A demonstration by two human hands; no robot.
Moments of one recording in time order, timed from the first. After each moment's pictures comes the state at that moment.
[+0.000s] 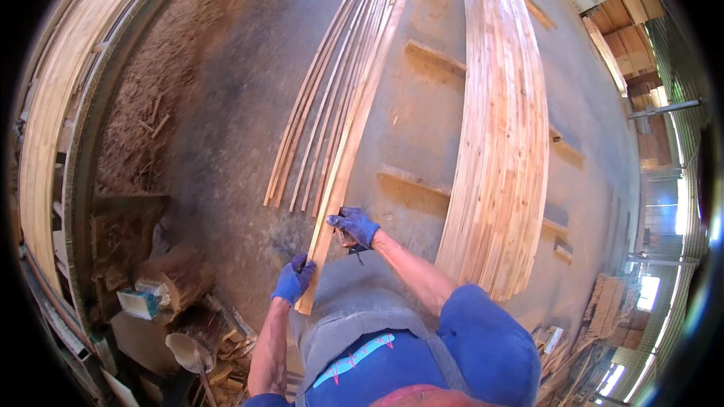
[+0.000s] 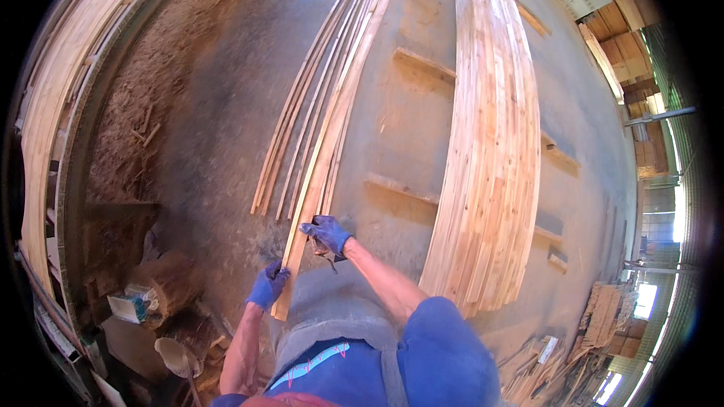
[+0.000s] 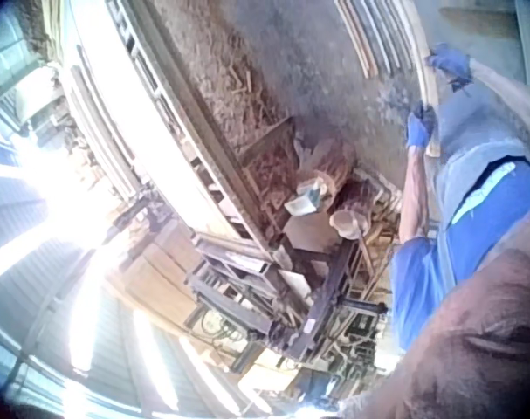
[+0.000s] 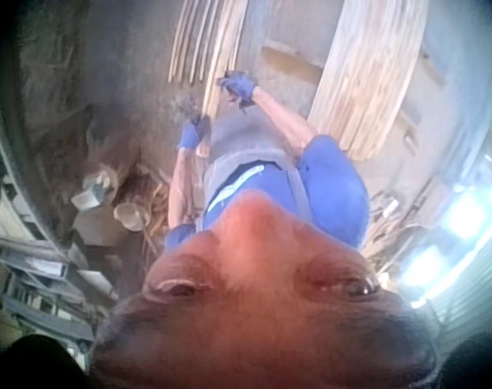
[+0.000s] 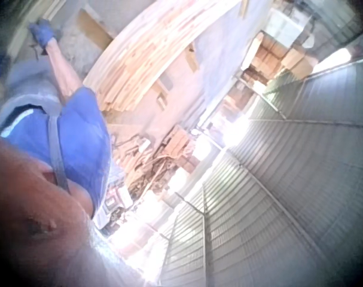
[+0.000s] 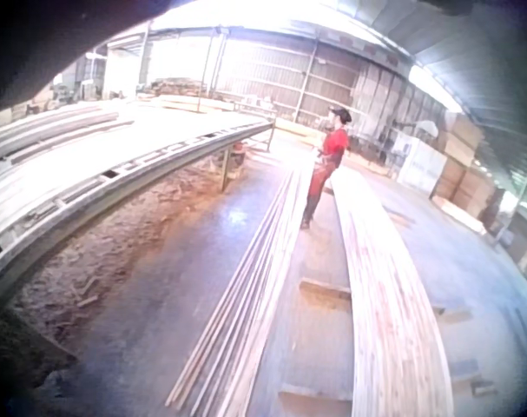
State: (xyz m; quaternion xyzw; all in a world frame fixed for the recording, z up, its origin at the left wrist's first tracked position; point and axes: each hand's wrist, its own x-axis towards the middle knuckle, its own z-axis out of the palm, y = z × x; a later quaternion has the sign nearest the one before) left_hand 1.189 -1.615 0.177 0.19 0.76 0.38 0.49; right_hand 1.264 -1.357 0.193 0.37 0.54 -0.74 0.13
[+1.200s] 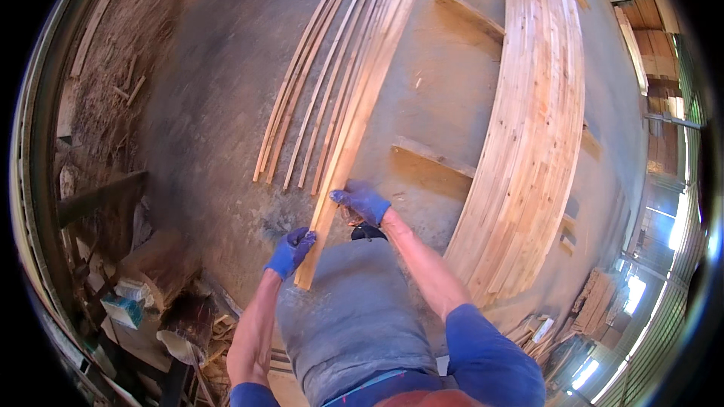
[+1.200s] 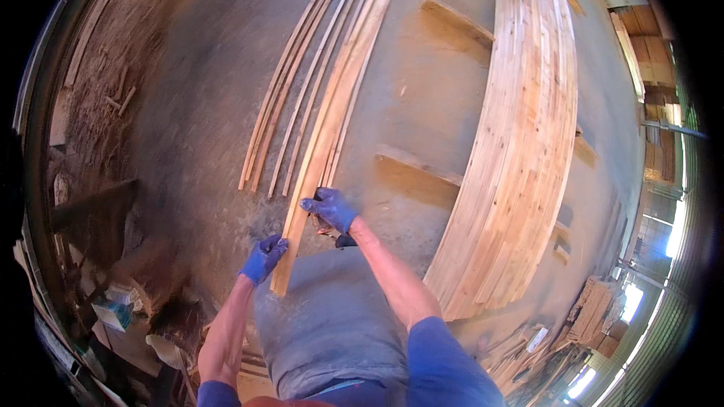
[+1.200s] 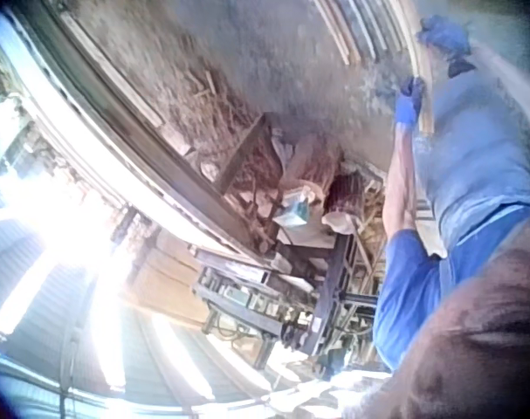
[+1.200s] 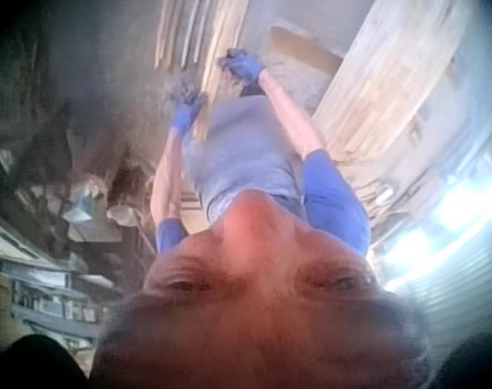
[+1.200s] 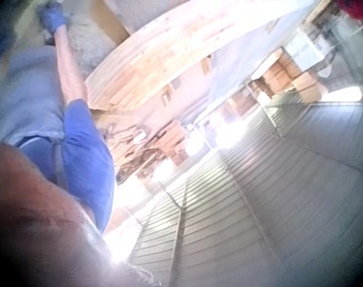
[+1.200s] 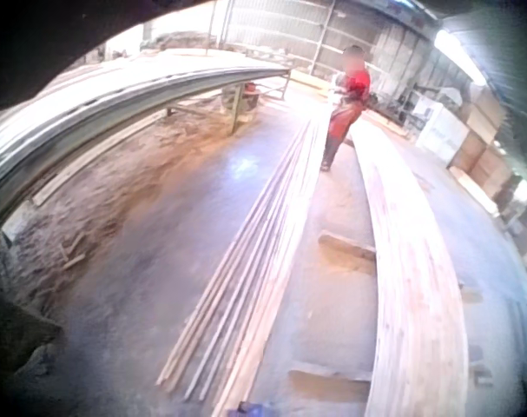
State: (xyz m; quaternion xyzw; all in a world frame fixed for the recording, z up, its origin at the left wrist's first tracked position) left_hand 1.133 -1.520 0.032 0.10 0.68 0.40 0.60; right_hand 1.220 -1.275 0.044 0.41 0.48 -0.76 0.15
